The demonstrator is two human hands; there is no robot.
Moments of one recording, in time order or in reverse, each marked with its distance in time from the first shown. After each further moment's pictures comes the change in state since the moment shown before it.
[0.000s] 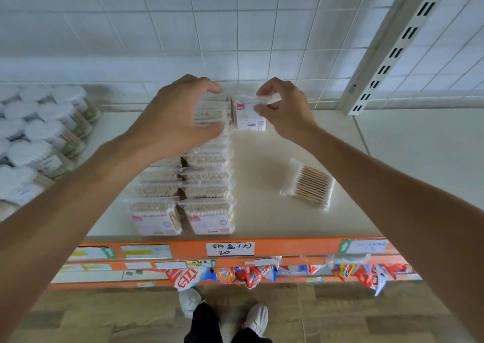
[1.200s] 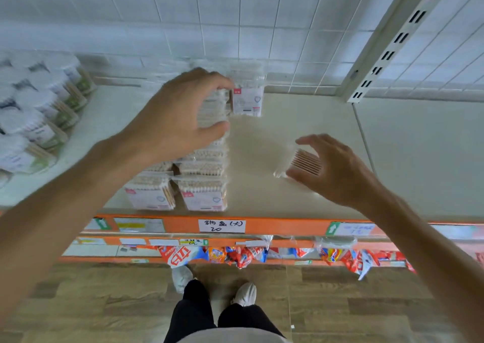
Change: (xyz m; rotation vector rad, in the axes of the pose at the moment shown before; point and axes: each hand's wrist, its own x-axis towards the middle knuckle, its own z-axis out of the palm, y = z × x) left_hand -0.029 0.014 0.011 -0.004 -0.014 0.122; right_hand -0.135 0.040 -0.062 -0.406 -0.266 -0.084
